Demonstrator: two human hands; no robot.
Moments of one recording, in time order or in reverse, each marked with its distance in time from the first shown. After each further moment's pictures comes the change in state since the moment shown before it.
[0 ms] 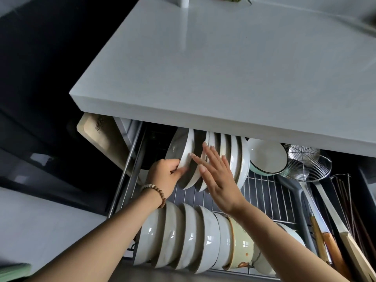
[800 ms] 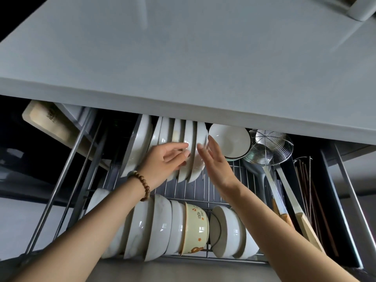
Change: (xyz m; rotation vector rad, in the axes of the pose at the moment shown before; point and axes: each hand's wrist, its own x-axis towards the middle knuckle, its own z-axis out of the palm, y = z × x) left_hand -0.011 0.094 0.059 -0.395 -0.251 -0.143; right_hand -0.020 0.046 -0.069 0.642 0.143 0.458
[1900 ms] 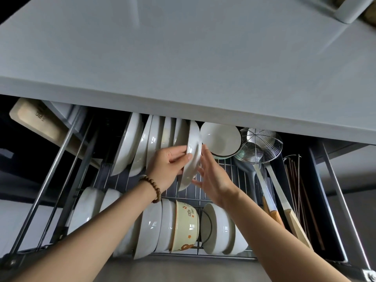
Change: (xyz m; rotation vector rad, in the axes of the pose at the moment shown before) left_hand 0.001 -0.004 0.038 -0.093 0.060 0.037; right_hand -0.006 0.023 -0.015 0.328 -0.201 0.242
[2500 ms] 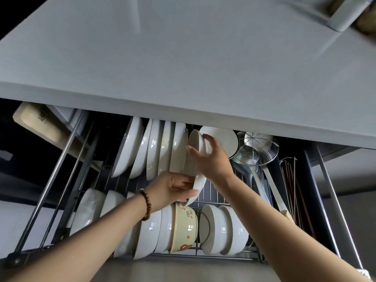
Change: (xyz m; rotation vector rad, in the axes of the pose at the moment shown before) left_hand -0.020 -0.022 -0.004 0.027 -0.362 -0.226; right_hand 0.005 -0.038 0.009 -0.741 0.490 -0.171
